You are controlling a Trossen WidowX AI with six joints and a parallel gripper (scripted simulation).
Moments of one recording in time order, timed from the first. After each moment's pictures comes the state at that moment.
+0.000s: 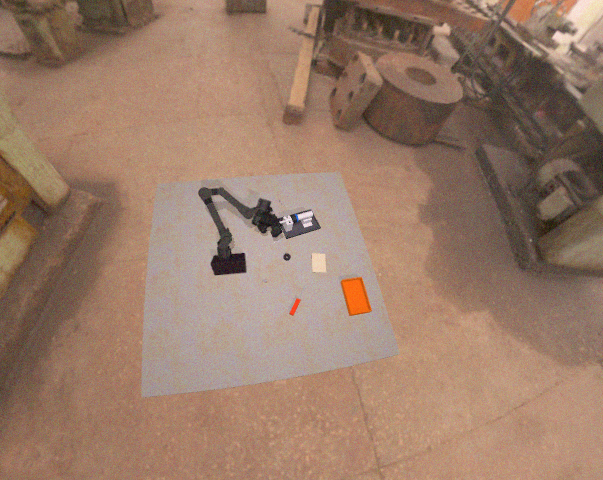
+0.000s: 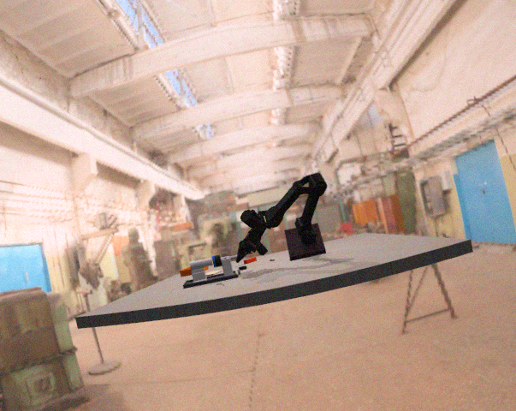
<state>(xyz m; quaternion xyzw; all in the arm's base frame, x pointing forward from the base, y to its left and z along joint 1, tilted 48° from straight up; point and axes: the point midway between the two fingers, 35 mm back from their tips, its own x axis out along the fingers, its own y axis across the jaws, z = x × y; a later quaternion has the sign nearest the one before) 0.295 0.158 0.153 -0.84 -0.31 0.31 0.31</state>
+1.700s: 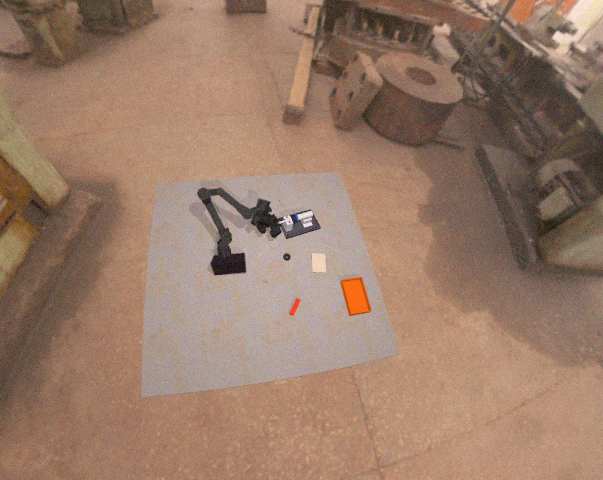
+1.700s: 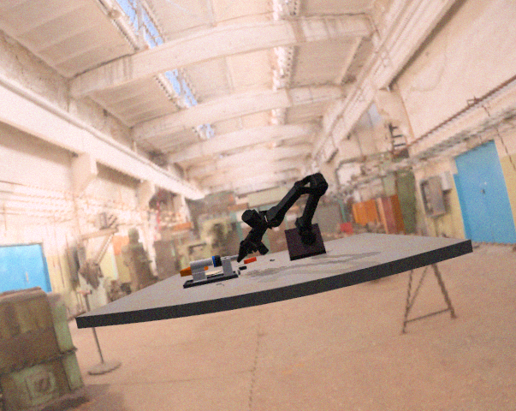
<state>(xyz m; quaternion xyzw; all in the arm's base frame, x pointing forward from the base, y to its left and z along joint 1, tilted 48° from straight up) 0.290 0.157 0.152 -0.84 -0.31 0.31 0.31</state>
